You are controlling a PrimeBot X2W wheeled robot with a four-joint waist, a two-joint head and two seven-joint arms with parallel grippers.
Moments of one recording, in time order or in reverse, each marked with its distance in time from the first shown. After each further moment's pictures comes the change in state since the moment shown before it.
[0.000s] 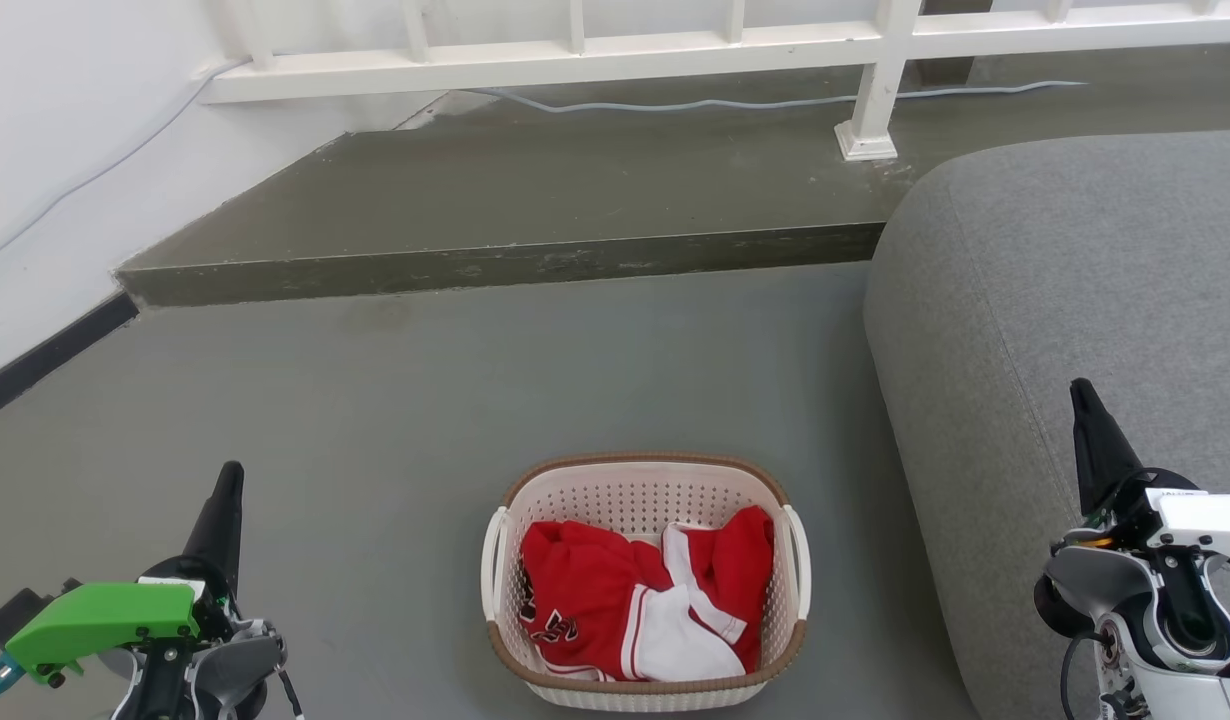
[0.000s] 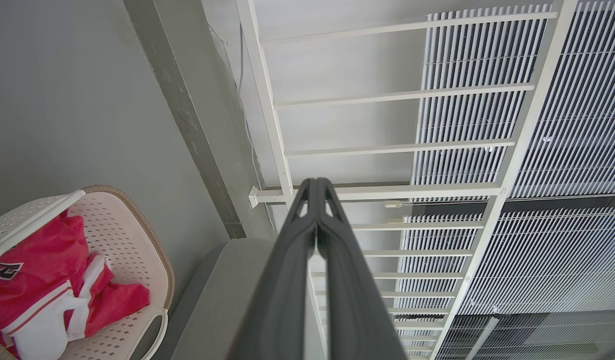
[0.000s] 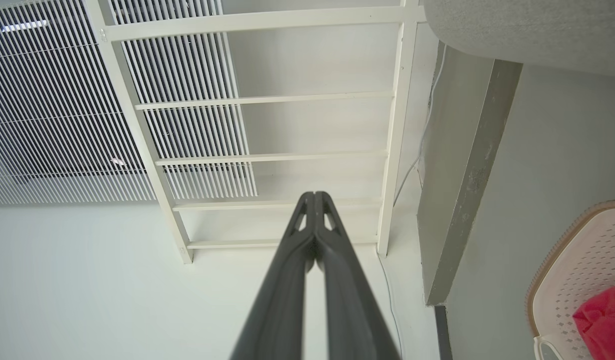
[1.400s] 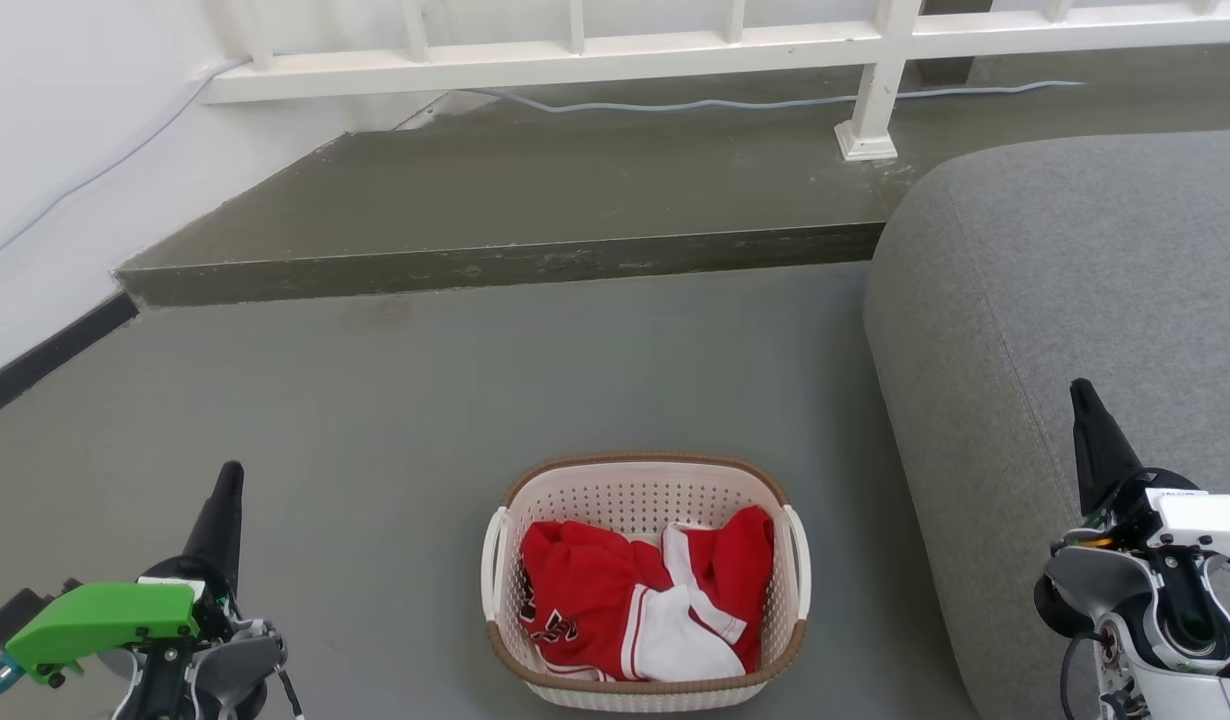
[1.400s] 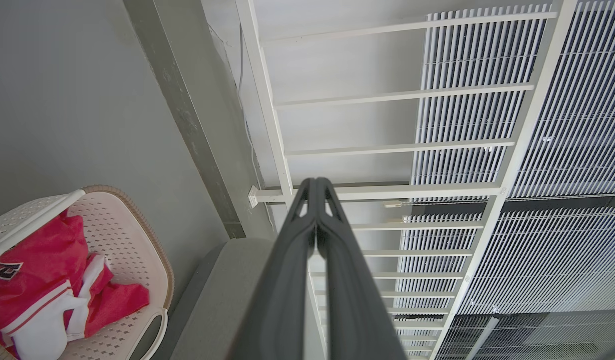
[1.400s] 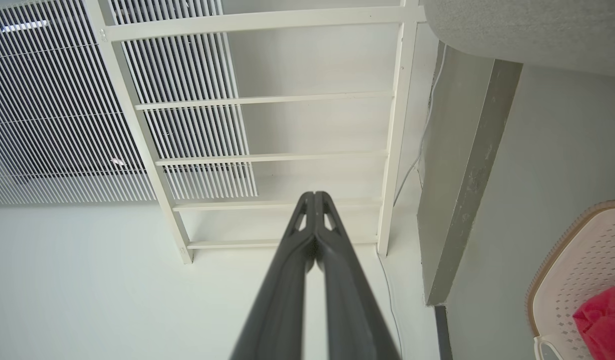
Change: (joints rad) left arm 0.000 0.000 0.000 0.000 0.000 0.000 0.000; right arm 0.000 0.000 0.000 0.000 0.000 0.000 0.000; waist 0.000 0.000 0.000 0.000
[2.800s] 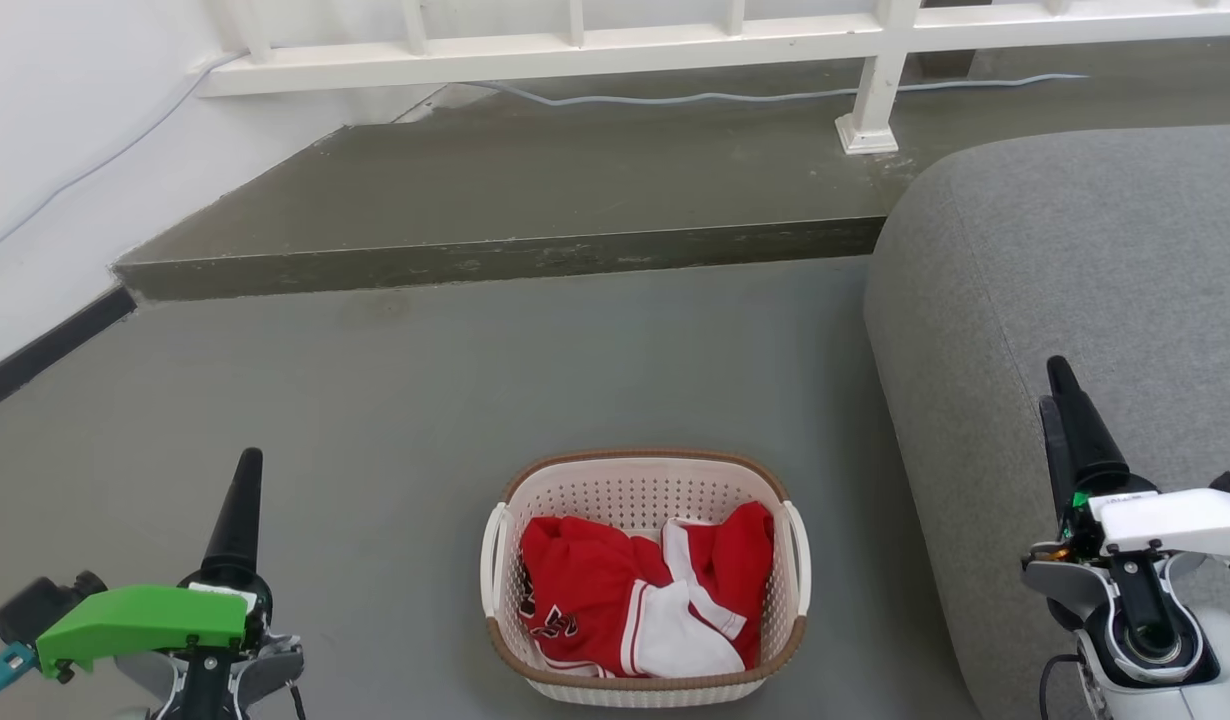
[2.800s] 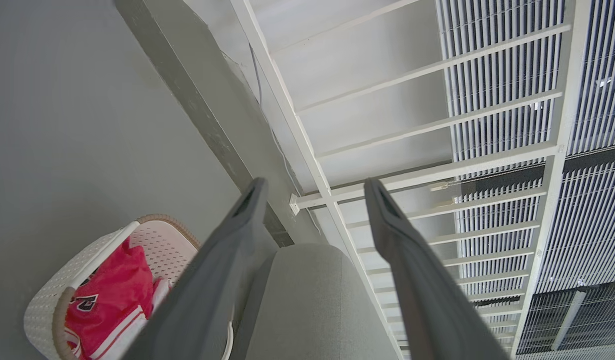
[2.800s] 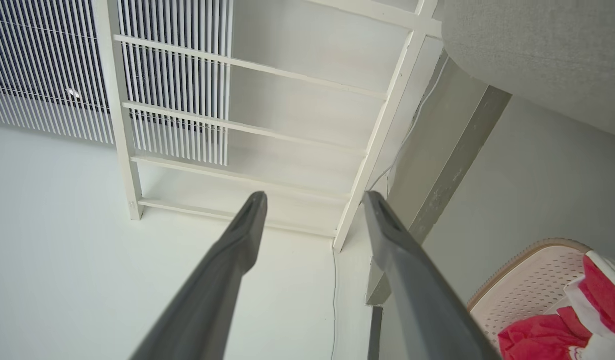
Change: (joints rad) left arm 0.029 0.020 -0.086 -0.035 0.199 0.001 -0.112; right arm 0.038 -0.036 0.121 -0.075 -0.199 -0.001 -0.104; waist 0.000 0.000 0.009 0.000
